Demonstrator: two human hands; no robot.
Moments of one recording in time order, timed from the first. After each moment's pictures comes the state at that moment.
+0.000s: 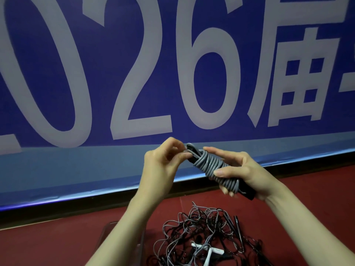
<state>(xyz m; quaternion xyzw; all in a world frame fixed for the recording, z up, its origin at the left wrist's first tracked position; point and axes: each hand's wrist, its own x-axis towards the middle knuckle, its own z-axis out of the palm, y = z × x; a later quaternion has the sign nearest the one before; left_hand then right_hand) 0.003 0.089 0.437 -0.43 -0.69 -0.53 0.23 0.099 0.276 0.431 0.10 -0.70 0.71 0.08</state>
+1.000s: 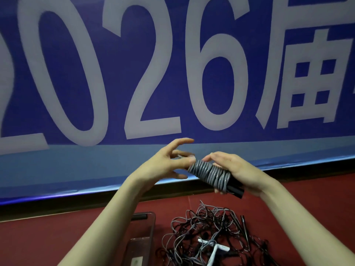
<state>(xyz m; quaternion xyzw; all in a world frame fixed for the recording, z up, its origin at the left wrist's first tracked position) 0.010 0.063 0.458 -0.37 -0.73 -0.56 -0.17 0.099 0.264 0.429 0.05 -0.75 0.66 0.03</state>
